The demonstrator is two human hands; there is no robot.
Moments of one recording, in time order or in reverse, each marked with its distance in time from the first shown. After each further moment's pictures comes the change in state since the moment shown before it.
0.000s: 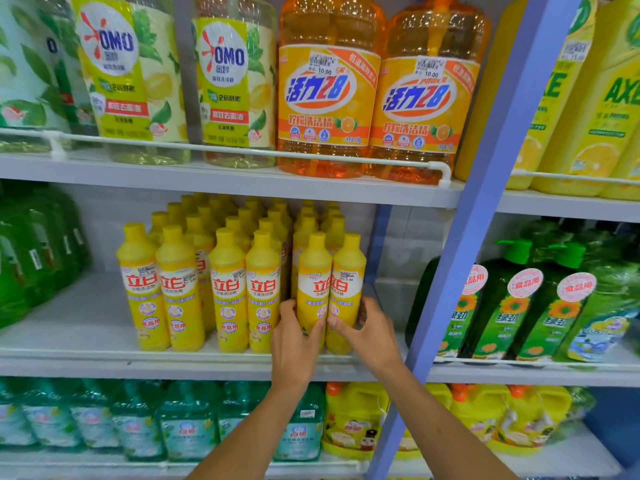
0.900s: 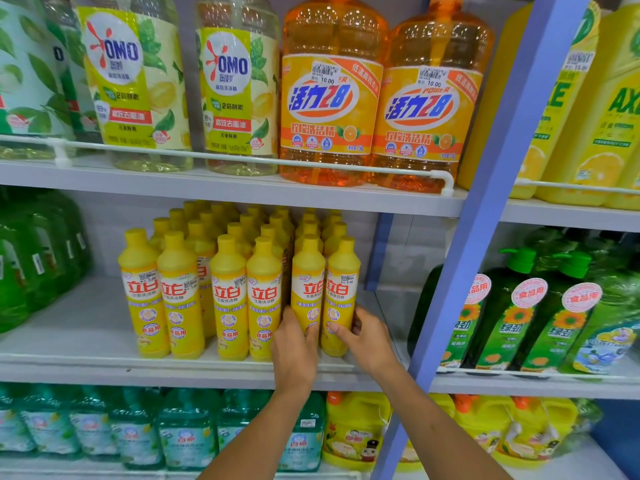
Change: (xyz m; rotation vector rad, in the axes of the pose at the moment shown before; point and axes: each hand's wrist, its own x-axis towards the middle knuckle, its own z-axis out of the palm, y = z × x) left_hand 0.009 0.004 0.009 0.191 0.056 -0.038; right_hand 0.013 0.008 0.008 0.035 -0.108 0.030
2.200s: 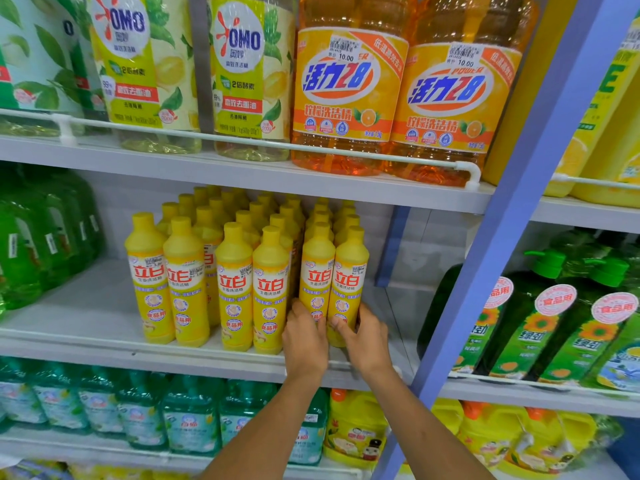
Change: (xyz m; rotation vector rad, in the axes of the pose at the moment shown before) left_hand 0.012 -0.002 0.024 0.110 -0.003 -0.076; right_hand 0.004 0.000 0.022 -0.119 0.114 -0.001
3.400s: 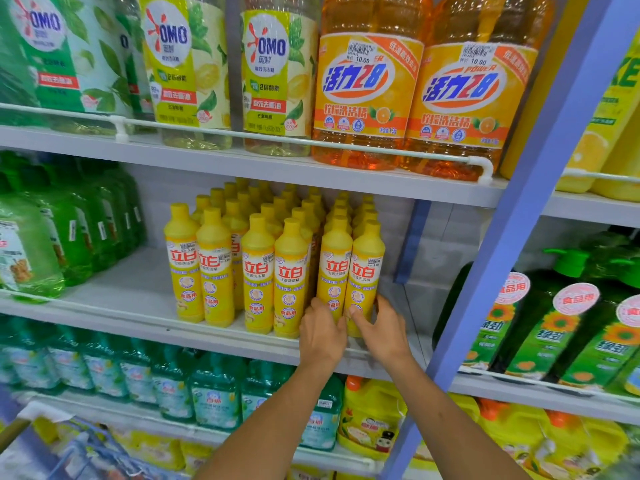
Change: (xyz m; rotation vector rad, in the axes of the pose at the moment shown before) left_hand -0.013 0.003 -0.012 0.014 -0.106 -0.008; right_hand -0.001 -0.002 -0.015 -0.070 -0.080 -0.044
